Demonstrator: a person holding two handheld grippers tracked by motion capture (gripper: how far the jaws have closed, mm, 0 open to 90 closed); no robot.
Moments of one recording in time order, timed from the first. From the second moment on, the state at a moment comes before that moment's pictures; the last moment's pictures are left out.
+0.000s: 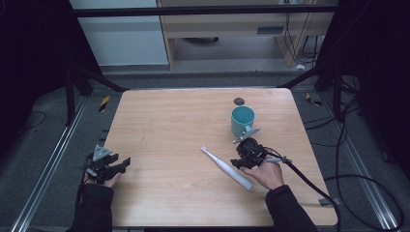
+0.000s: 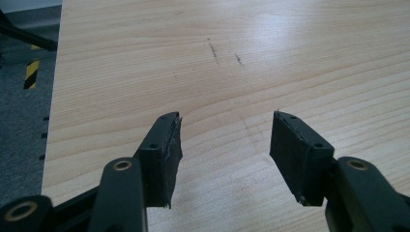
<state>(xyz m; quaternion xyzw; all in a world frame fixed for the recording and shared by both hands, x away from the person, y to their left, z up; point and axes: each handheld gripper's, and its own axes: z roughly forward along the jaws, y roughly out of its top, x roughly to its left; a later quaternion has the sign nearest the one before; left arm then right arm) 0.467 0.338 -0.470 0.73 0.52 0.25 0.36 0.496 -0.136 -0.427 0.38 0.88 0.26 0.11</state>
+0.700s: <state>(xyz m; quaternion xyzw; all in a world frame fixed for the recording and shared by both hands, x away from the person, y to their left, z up) 0.468 0.339 -0.472 0.74 0.52 0.25 0.36 0.481 -0.115 -0.449 0.37 0.90 0.21 0.07</state>
